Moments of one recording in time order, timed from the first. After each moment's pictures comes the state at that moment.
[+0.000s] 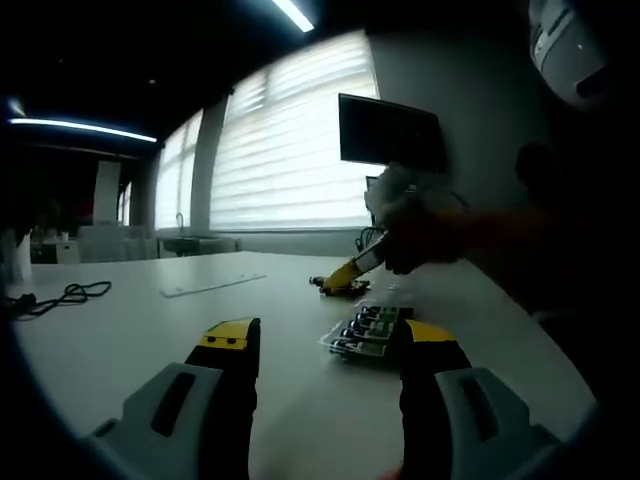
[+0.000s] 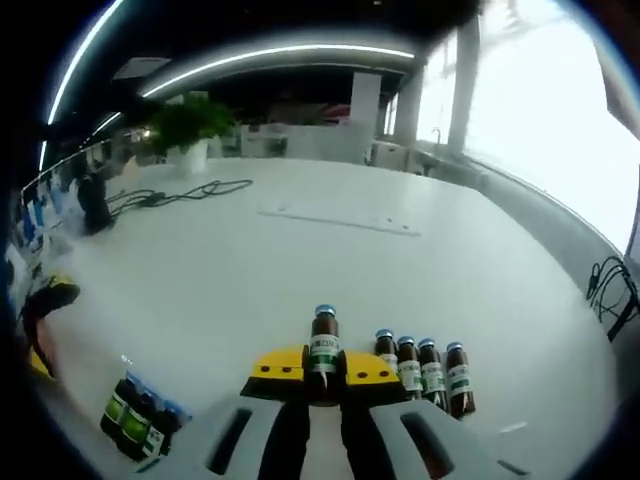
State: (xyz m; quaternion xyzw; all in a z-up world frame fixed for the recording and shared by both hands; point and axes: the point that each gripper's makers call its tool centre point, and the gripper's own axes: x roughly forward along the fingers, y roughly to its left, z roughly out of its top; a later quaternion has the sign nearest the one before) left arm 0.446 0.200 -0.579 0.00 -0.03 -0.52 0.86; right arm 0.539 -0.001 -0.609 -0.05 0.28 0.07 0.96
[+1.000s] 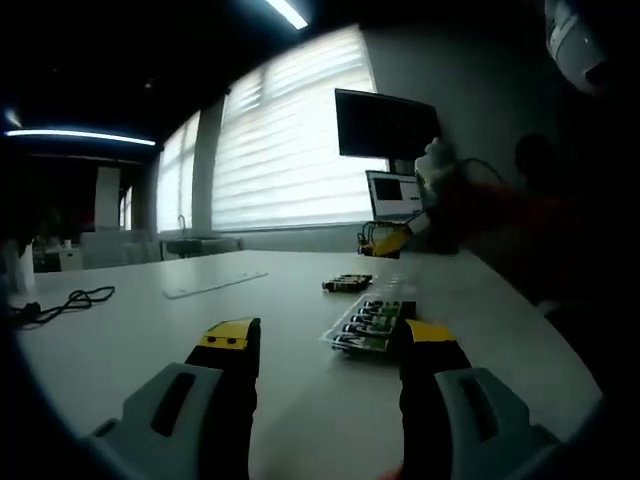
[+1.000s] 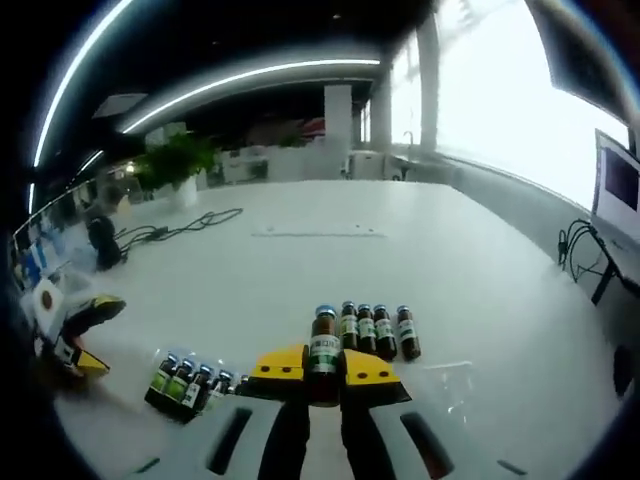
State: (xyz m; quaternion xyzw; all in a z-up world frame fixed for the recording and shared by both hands) left arm 0.449 0.203 -0.582 0.02 -0.03 -0.51 0.86; right arm 0.465 -0.038 -0.580 0.00 0.26 0.03 0.97
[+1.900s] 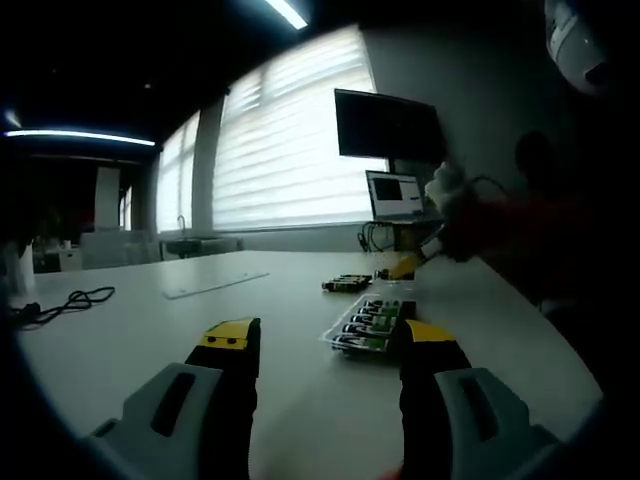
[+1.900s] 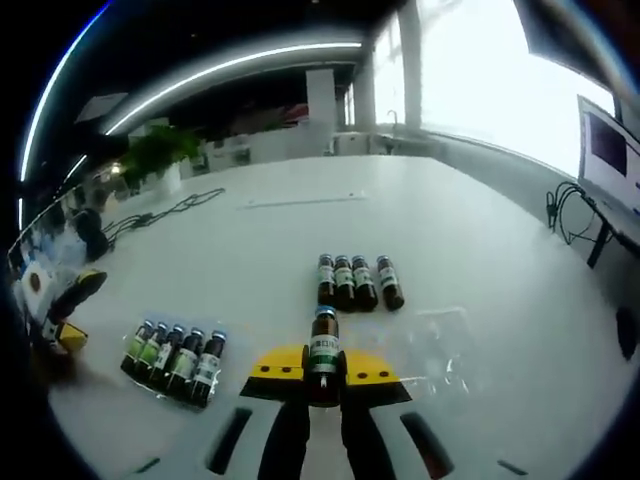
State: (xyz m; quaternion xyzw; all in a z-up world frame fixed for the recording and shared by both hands) left arm 0.450 0.202 -0.583 0.02 -0.03 -0.51 0.86; right arm 0.448 -0.052 -0.622 0.02 0.29 0.01 0.96
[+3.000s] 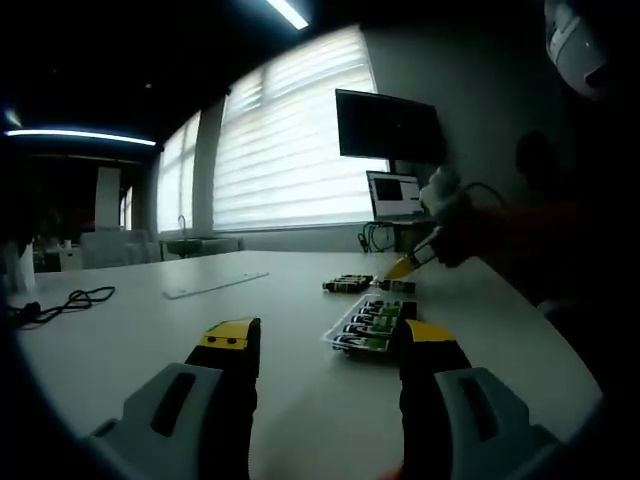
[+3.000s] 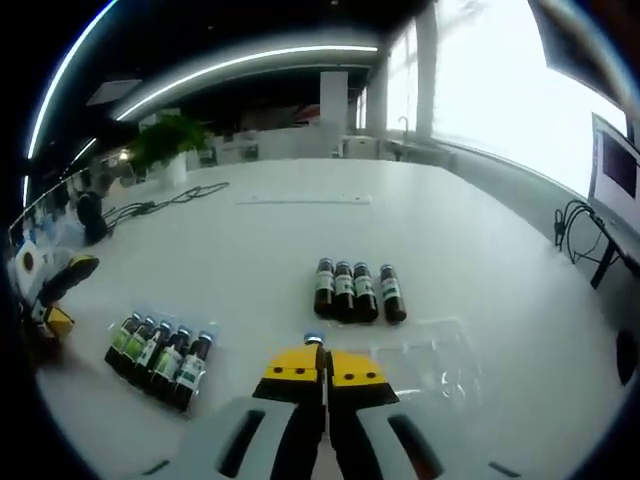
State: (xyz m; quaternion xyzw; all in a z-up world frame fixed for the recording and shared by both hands) left arm 0.451 0.203 -0.583 0.02 -0.03 -0.51 0.86; right arm 0.462 -0.057 -0.625 -0.01 0.28 0.02 0.96
